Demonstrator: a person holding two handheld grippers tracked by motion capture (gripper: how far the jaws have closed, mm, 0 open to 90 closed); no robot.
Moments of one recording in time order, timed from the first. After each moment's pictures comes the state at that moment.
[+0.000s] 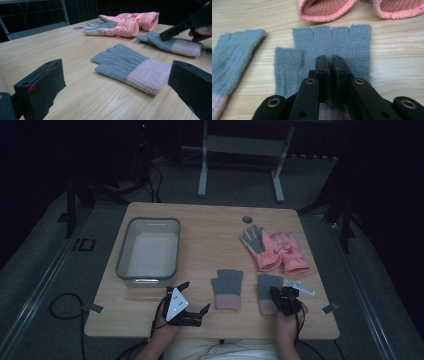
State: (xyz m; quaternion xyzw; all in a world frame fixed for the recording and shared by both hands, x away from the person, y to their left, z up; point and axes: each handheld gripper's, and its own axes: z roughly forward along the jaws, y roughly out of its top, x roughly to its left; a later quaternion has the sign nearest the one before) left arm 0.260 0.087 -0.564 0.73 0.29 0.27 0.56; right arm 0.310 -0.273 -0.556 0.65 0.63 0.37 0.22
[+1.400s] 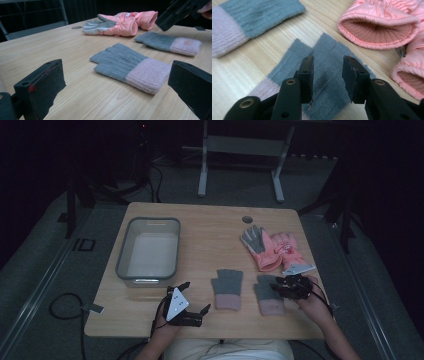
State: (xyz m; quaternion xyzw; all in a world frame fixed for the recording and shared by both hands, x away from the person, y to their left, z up) left arm 0.261 0.087 -0.564 0.73 0.29 0.27 0.56; right arm 0.354 -0.305 -0.513 0.36 0.87 0.31 0.17
